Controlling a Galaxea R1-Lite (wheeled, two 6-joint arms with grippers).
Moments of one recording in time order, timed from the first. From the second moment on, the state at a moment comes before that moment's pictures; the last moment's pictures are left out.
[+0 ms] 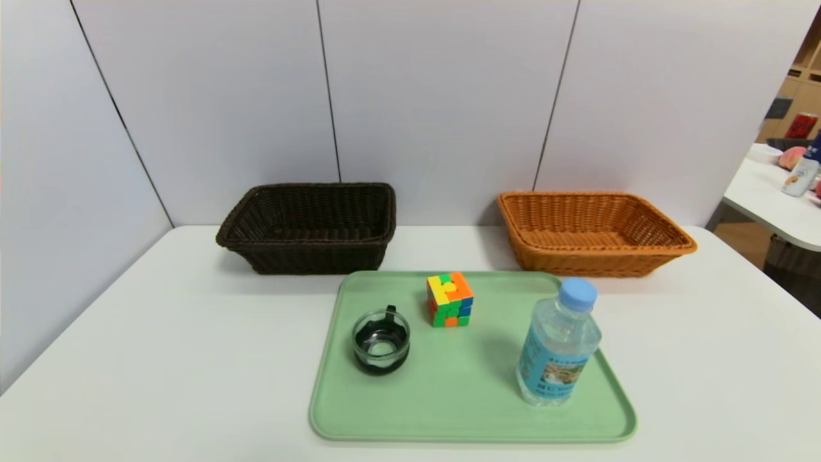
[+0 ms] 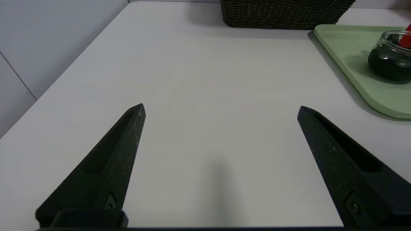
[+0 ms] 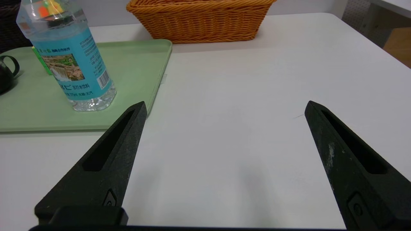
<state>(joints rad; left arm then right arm) 0.00 0.00 0.00 0.00 0.02 -0.05 0.00 0.00 0.00 0.00 0.00 0.05</state>
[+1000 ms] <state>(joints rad) 0.00 0.00 0.00 0.00 0.02 -0.03 0.00 0.00 -0.01 0.00 0.00 0.05</state>
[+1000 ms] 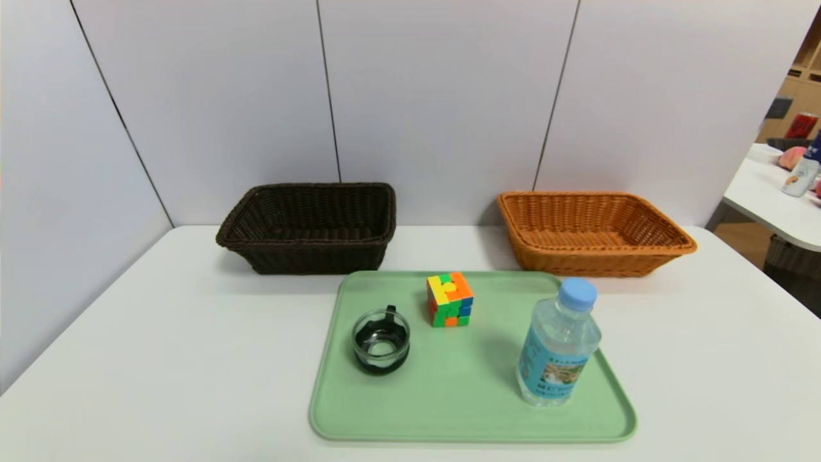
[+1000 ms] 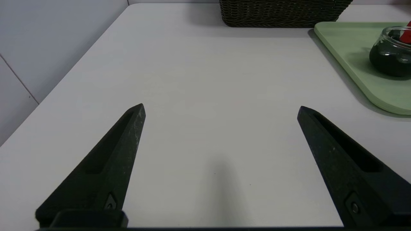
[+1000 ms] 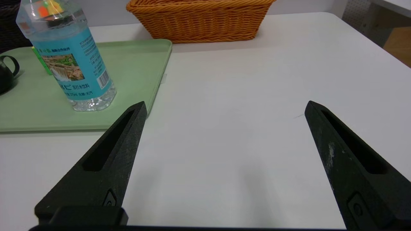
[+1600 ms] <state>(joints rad) 0.00 0.10 -0.23 0.17 -0.09 -0.05 0.00 0.03 -0.18 0.15 0.08 0.04</state>
